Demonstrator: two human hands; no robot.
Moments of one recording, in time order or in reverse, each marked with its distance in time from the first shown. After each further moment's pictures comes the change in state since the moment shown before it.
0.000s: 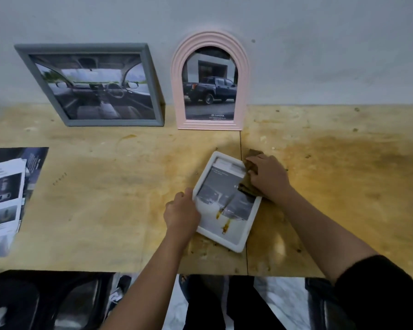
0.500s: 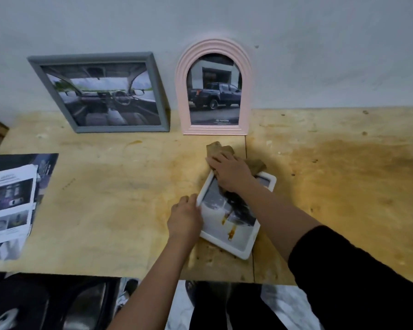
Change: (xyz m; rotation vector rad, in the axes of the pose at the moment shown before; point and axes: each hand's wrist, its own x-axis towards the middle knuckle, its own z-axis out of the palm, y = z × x) left_hand -0.007 -0.004 -0.005 -0.111 0.057 0.042; right_hand 0.040 -0.077 0.027 -0.141 -0.141 -0.347
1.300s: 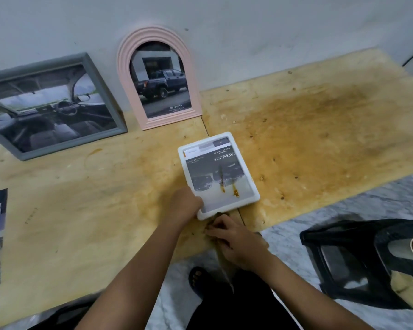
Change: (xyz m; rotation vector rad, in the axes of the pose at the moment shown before) left_hand -0.013 0.015 -0.006 -0.194 -0.360 0.160; right_hand -0.215 -0.097 0.081 0.506 0.313 0.126
